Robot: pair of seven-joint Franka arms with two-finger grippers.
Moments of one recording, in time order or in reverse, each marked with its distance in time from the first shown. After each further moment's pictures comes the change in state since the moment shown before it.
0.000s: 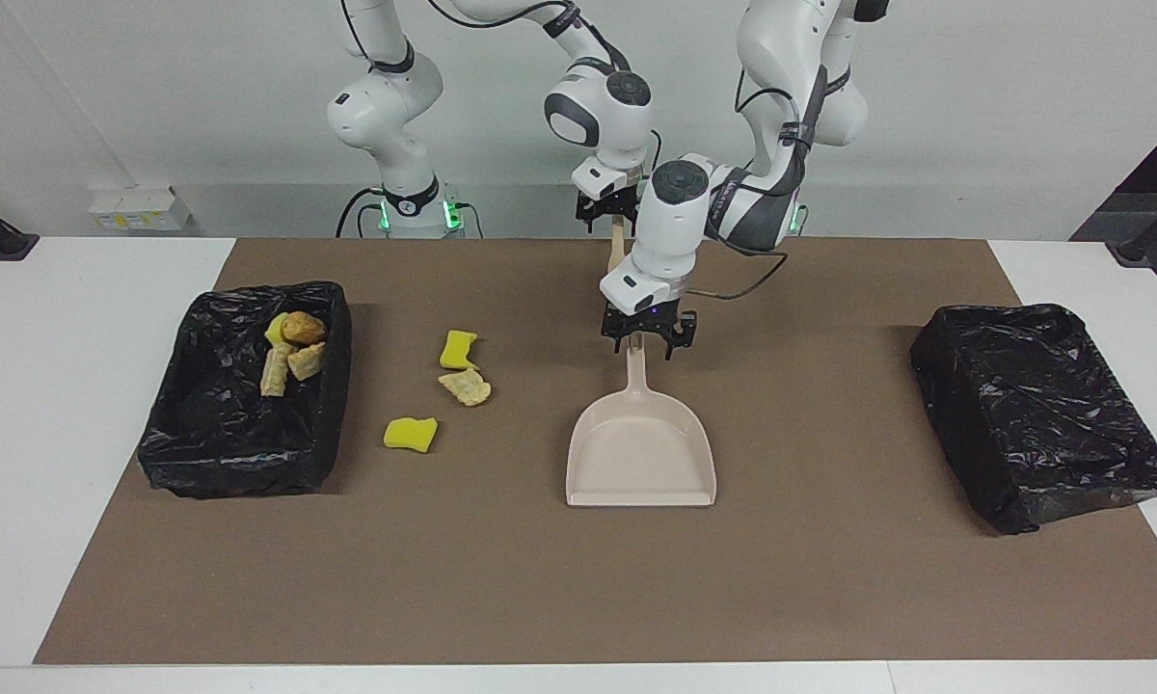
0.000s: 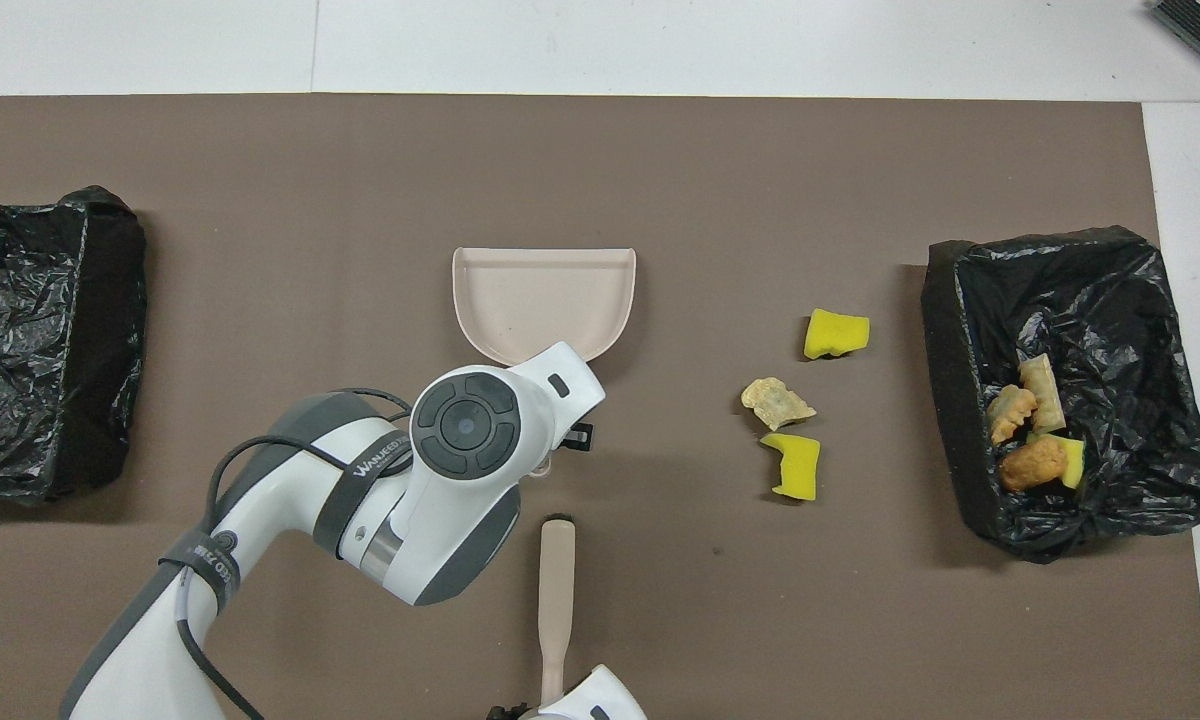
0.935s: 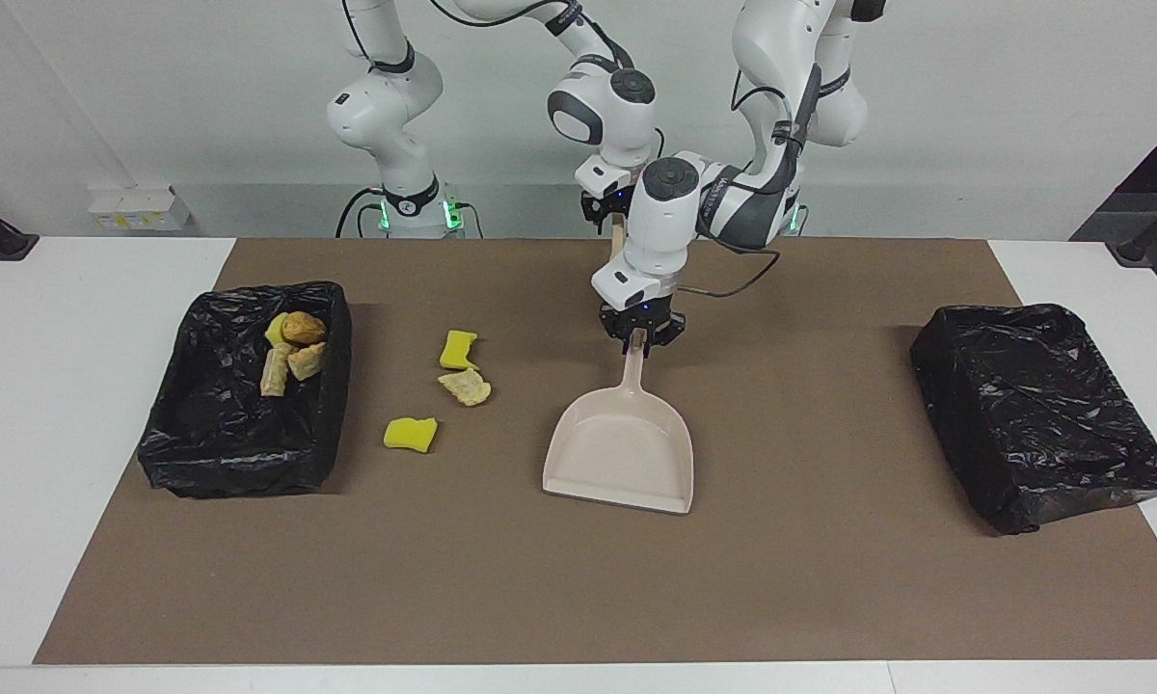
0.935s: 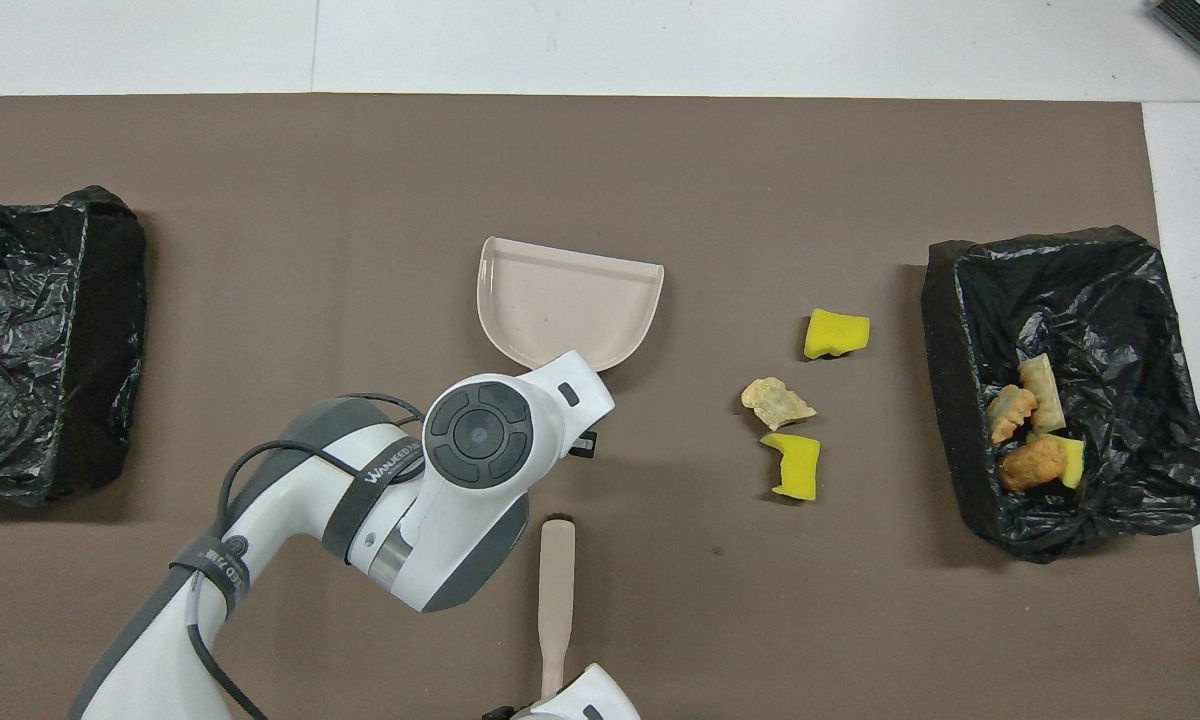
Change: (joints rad) left arm -0.011 0.000 0.002 -0.003 0.003 -0.003 0.006; right arm 0.000 0.009 0.000 0.030 -0.001 -0.027 0.000
